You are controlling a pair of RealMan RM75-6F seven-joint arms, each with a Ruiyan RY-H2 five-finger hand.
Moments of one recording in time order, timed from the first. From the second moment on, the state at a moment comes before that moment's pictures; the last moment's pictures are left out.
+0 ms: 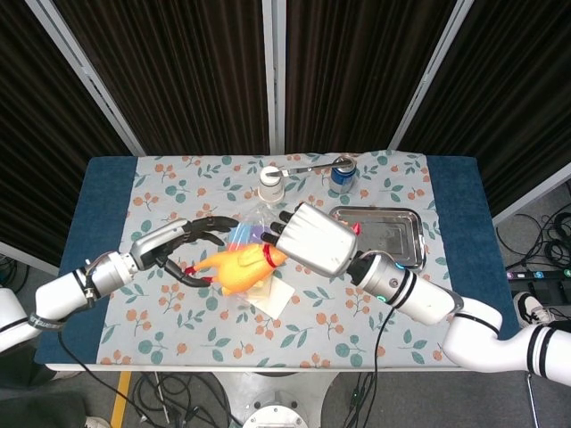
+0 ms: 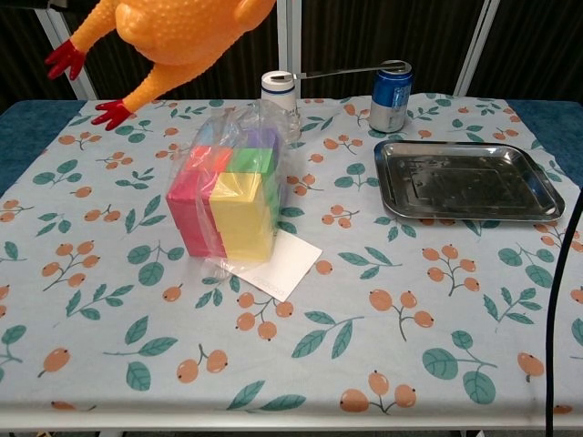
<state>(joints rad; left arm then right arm) -0.92 -0.91 0.00 -1.64 1.84 0.93 -1.68 0.98 -1.05 0.35 -1.83 -1.63 0.88 -0.24</state>
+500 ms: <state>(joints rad) -0.99 -0.90 0.02 -1.70 1.72 0.81 -1.64 1.06 -1.13 0.36 -1.80 -1.52 0.85 -0.38</state>
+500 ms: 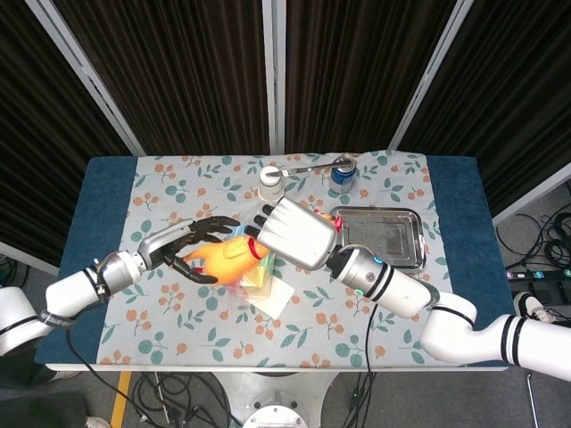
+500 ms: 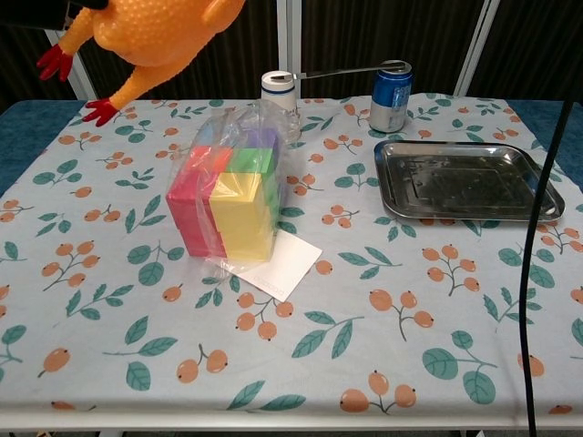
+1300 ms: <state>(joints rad) -0.95 -0.98 -0.05 -1.72 1.43 0.71 -1.36 1.09 -1.18 0.33 -1.83 -1.42 0.88 -0.48</state>
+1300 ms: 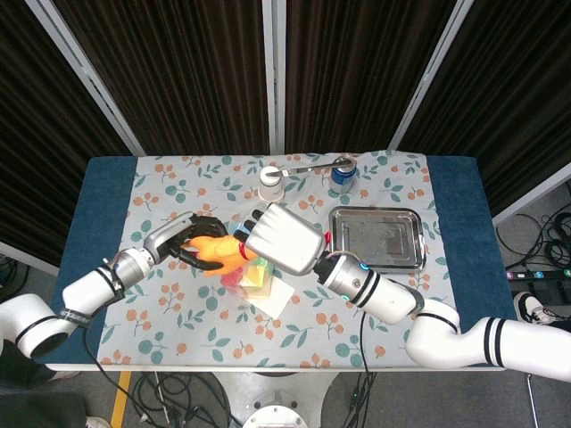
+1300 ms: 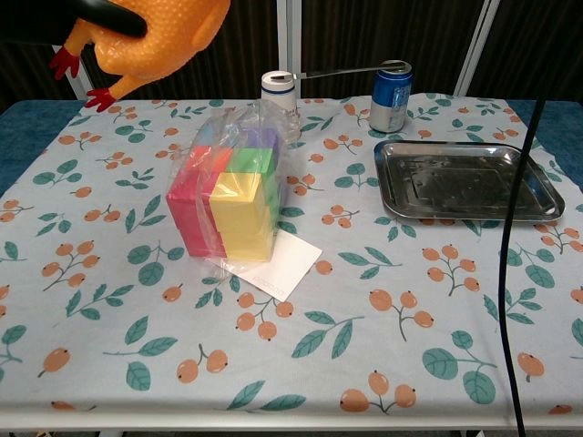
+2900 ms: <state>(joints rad) -0.92 -1.02 -0.08 -1.70 1.47 0.70 -1.40 1.12 -1.24 0.32 -1.78 -1.36 0.92 -0.46</state>
